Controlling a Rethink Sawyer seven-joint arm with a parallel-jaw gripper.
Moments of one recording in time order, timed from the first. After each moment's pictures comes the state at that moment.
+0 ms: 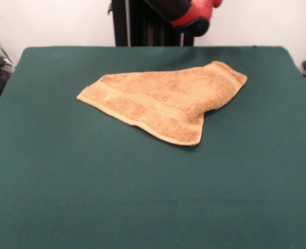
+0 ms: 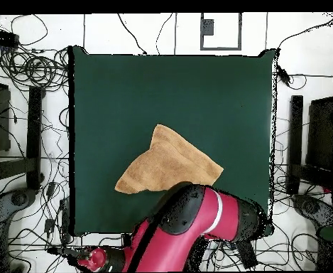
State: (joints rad) arm -0.36 0.08 0.49 2.08 -1.48 -1.58 3.34
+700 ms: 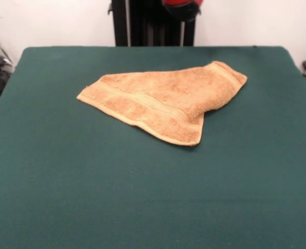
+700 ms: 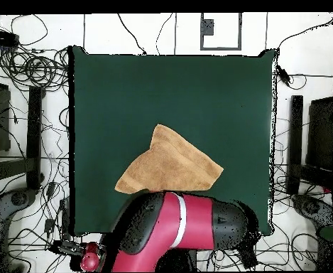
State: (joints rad) arm -0.21 -0.08 0.30 2.14 -1.29 -1.53 2.98
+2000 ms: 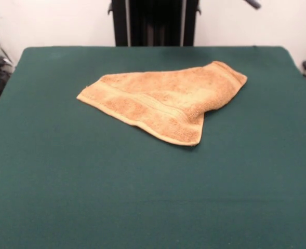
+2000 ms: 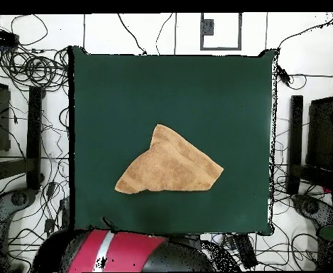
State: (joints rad) arm 0.01 -0.31 -0.19 2.27 -0.88 -1.53 2.60
